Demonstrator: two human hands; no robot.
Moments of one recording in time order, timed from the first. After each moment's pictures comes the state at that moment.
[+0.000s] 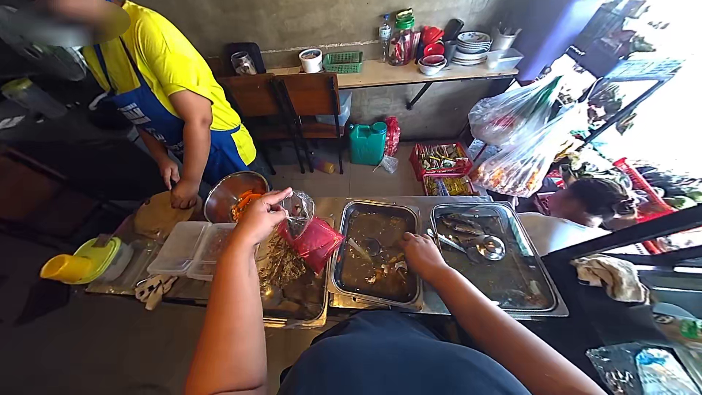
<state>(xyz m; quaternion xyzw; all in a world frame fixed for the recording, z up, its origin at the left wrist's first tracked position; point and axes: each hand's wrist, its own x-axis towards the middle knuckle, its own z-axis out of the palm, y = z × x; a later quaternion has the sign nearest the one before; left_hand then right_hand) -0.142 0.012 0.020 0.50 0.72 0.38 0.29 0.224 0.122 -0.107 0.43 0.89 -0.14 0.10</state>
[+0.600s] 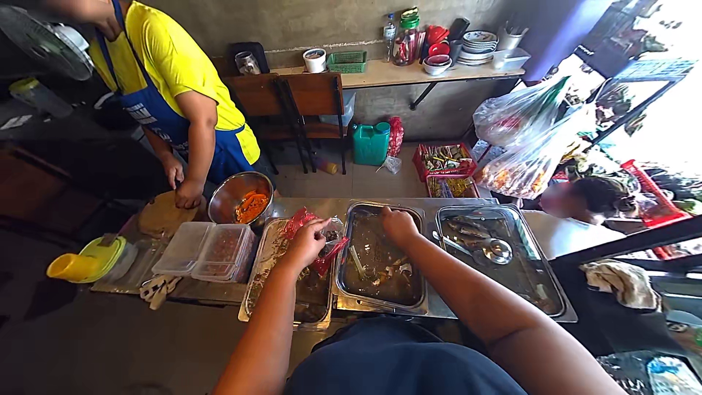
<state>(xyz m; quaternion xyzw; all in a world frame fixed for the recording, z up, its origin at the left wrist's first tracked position) -0.084 0.024 -0.048 0.56 0.73 0.22 0.33 0.142 0.172 -0.100 0.42 0.90 -0.07 0.11</state>
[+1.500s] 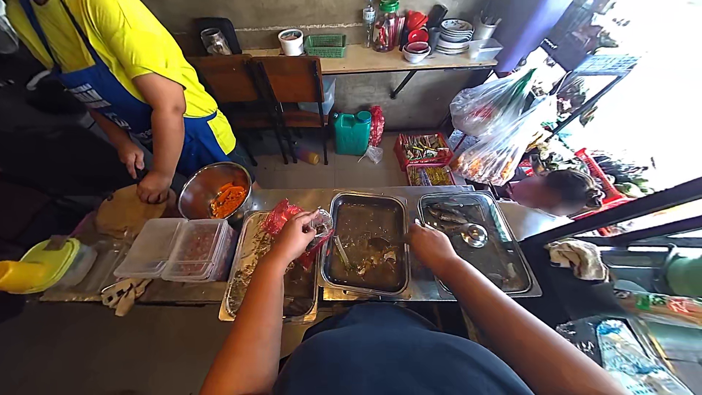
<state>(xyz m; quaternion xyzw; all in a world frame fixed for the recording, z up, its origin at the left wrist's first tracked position) -0.078 0.029 -0.056 0.56 0.72 0.23 0.34 0.245 0.114 -0.068 0.50 0.84 -0.12 0.18</state>
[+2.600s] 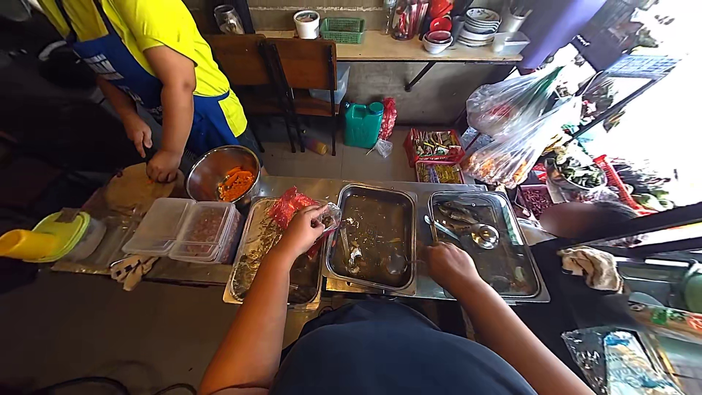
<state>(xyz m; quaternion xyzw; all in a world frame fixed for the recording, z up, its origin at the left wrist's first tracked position) -0.074 0.018 -0.060 0.55 0.72 0.23 0.35 0.262 0.077 -0.065 0.55 0.80 -0.14 0.21</state>
